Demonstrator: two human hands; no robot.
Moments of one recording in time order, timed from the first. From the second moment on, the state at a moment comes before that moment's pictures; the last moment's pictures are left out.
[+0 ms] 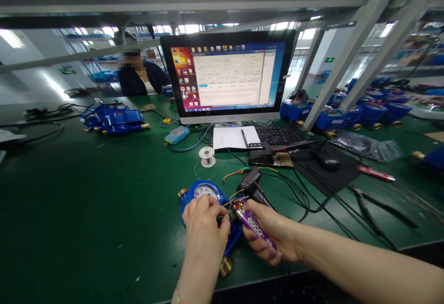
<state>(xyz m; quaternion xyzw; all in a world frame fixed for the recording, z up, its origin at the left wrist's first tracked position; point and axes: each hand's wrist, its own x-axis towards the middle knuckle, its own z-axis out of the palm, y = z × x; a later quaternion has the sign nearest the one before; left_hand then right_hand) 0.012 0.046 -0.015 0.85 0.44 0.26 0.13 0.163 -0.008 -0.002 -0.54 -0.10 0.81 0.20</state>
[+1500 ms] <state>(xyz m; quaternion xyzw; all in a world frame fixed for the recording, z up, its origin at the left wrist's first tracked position) 0.017 0.039 -0.010 0.83 0.46 0.29 0.14 0.153 -0.019 -0.006 -0.52 -0.03 0.80 0.31</state>
